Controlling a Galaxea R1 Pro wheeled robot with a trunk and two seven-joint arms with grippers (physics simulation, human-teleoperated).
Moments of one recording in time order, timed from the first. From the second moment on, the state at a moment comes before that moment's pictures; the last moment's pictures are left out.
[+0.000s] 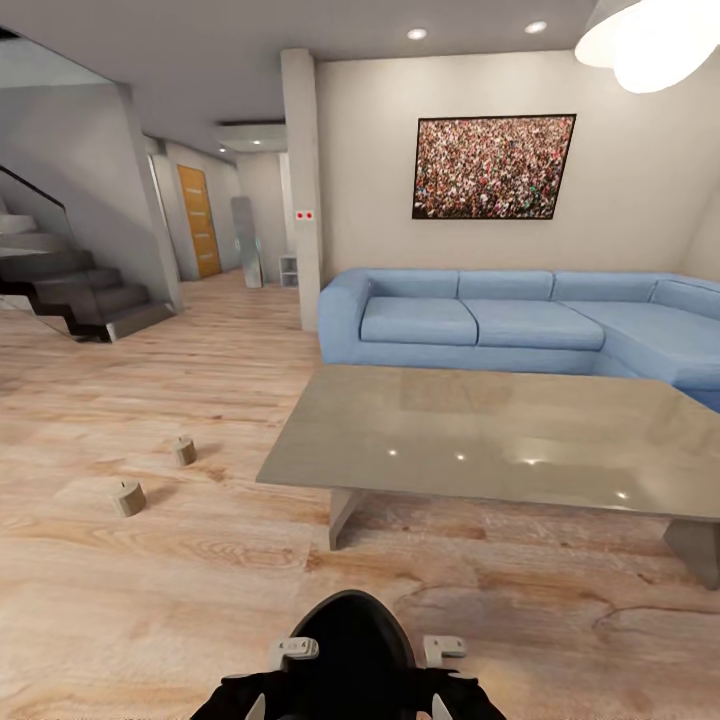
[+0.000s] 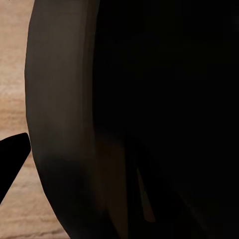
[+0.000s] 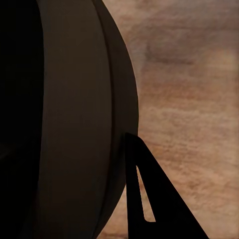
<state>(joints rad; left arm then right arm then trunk) -0.42 -0.13 0.00 -0.40 0.03 0.27 -0.12 -0.38 0.17 0.10 -0.50 -0.13 0.30 -0.09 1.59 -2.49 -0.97</state>
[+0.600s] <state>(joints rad) -0.42 -0.13 0.00 -0.40 0.03 0.28 -0.12 -0.38 0.17 0.10 -0.50 -0.13 0.30 -0.09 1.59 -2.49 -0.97</state>
